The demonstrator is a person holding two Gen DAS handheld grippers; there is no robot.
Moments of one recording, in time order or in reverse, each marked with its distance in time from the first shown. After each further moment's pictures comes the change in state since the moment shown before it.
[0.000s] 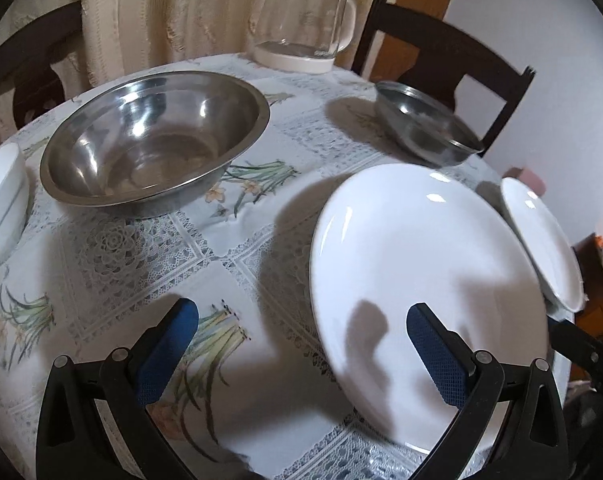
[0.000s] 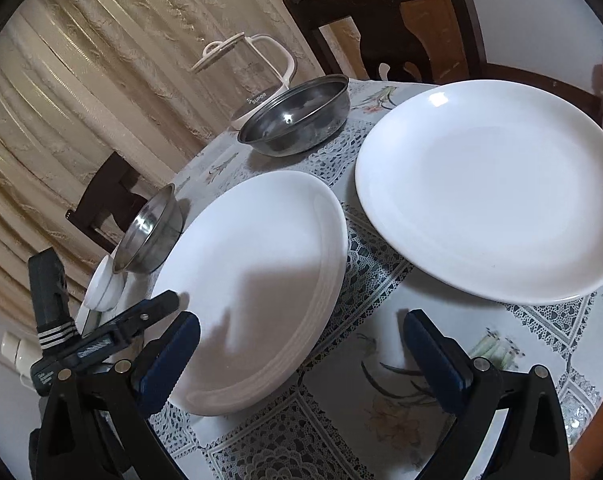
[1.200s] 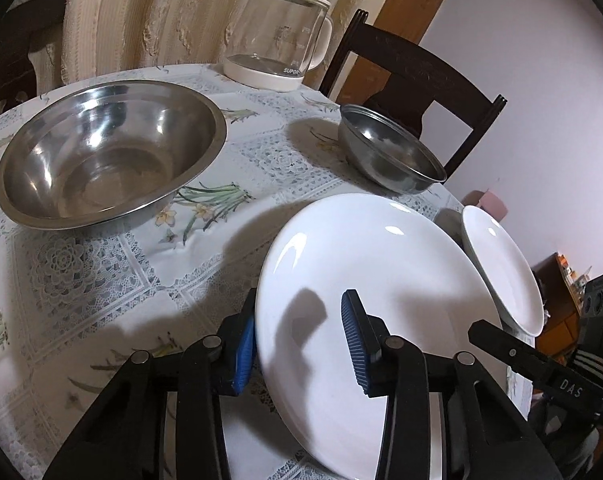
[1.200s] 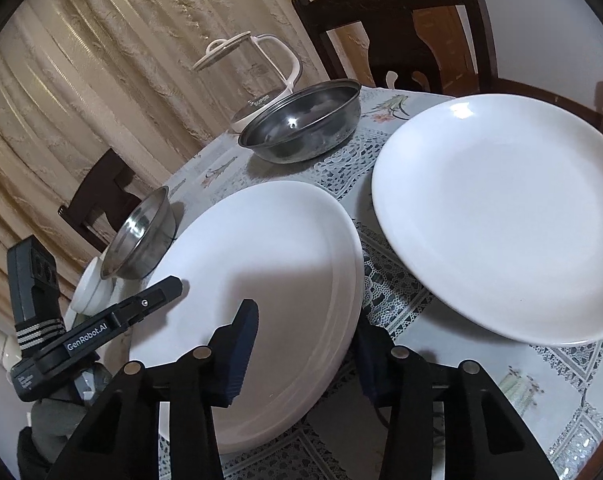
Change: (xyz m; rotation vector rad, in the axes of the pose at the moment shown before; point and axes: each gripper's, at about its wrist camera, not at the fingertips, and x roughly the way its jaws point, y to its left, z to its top) left arm 0.007 -0.007 0.009 -0.006 -0.047 -0.121; right arm 0.015 0.007 0.008 -0.051 -0.020 -0.031
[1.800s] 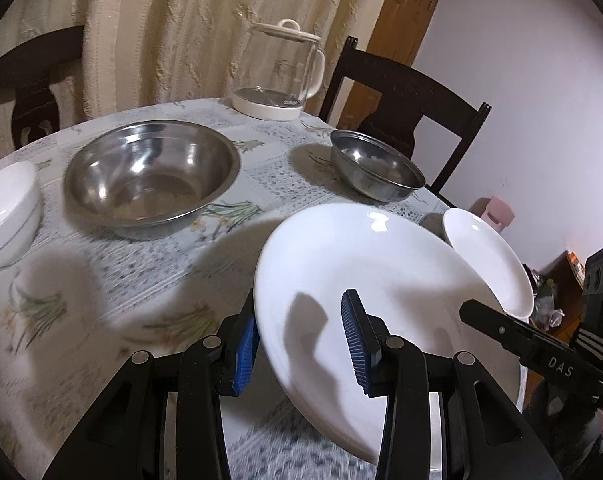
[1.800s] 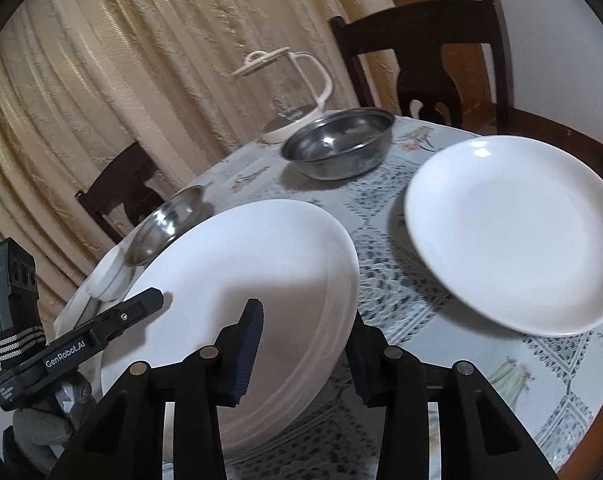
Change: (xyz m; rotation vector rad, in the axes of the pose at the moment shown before) left arm -0.067 -0.009 -0.022 0.025 -0.088 0.055; right arm -0.024 0.030 -0.008 -0.101 -0.059 0.022
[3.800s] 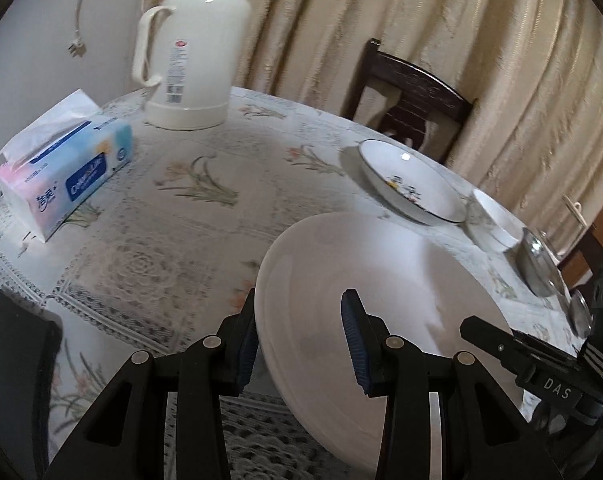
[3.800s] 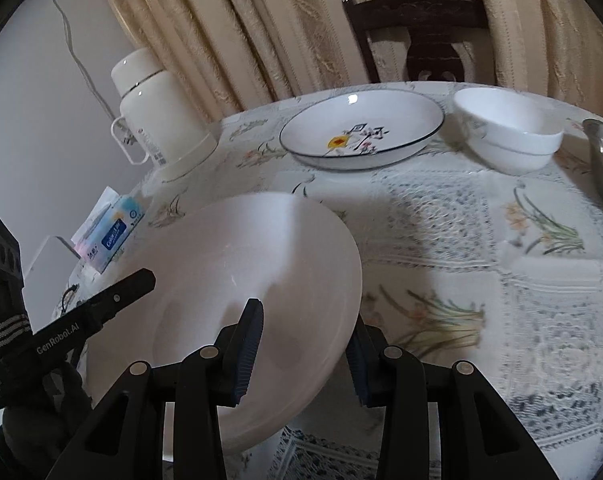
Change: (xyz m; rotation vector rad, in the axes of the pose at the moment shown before) left arm -0.277 0.263 -0.200 -0.650 -0.269 0.637; right arm 0.109 0.341 -0.140 -0.628 0.400 0.485
